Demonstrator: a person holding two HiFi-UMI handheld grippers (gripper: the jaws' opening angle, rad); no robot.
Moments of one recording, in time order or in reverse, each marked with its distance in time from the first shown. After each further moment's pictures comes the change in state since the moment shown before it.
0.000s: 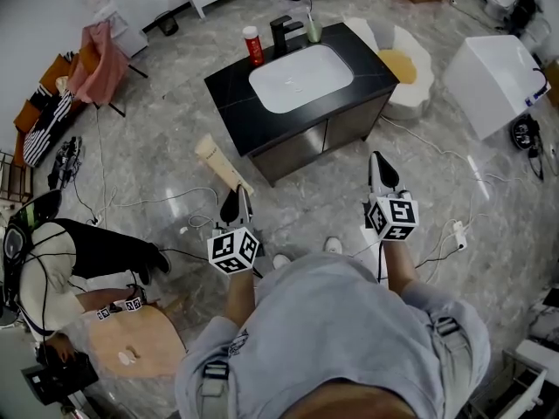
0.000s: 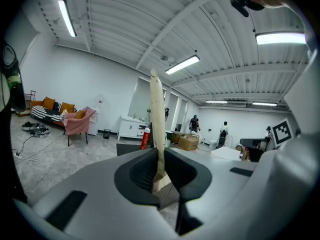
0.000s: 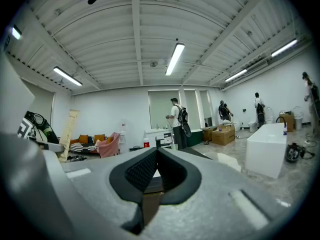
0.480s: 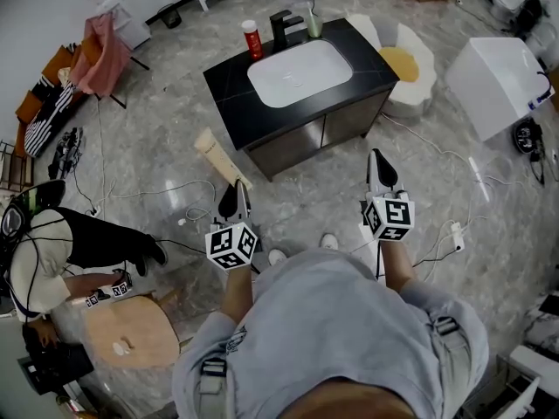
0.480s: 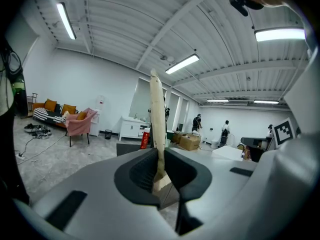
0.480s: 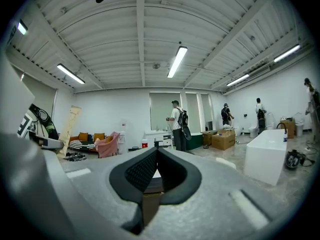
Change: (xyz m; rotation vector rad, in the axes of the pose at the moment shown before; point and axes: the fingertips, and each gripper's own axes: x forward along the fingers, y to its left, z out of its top) left arm 0.001 -0.021 -0.005 0.011 0.001 0.023; right arm -0.006 -0.016 0.002 -0.049 -0.021 -0.001
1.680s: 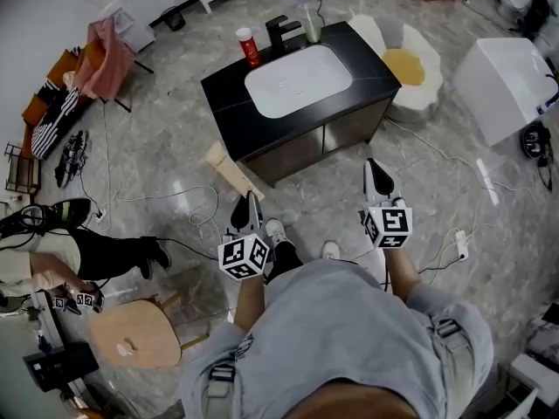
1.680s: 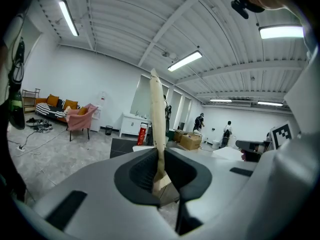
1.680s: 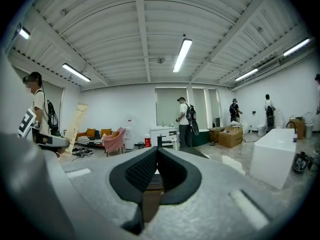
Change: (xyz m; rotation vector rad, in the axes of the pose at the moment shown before) left arm 0.035 -0.045 -0.024 -0.039 0.024 0.025; right arm 0.031 -0.028 -0.021 -0.023 0.057 0.089
